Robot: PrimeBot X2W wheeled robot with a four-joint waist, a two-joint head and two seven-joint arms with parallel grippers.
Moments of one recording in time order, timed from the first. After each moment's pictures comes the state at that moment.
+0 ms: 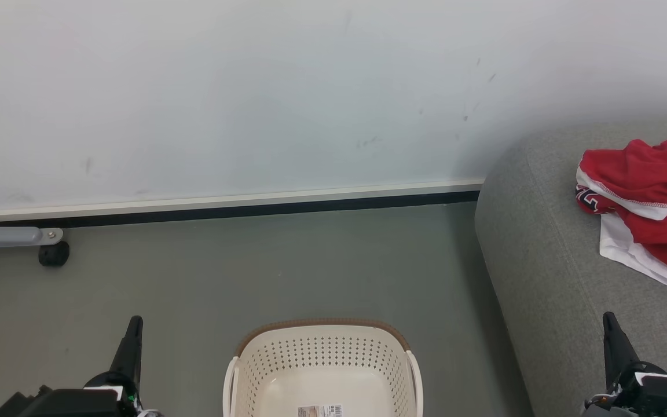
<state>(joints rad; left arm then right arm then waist) -0.08 0.04 0.09 0.30 -1.60 -0.12 0.11 -0.09 -0.04 -0.13 0.30 1.60 0.12 0.11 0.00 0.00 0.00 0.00</state>
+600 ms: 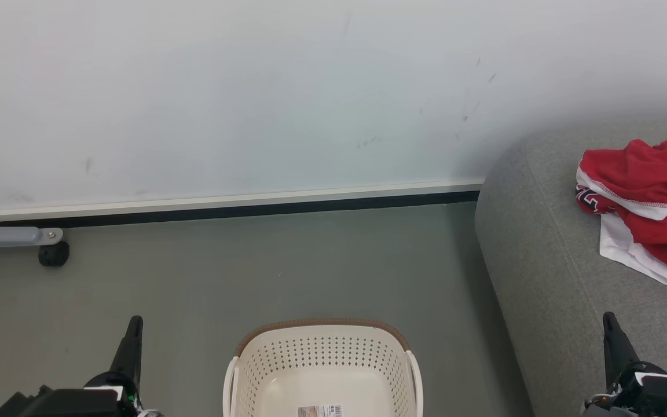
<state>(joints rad) -0.08 0.04 0.09 0.30 -1.60 -0.12 0.11 -0.09 -0.04 -0.13 0.30 1.60 0.12 0.11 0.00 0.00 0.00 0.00</state>
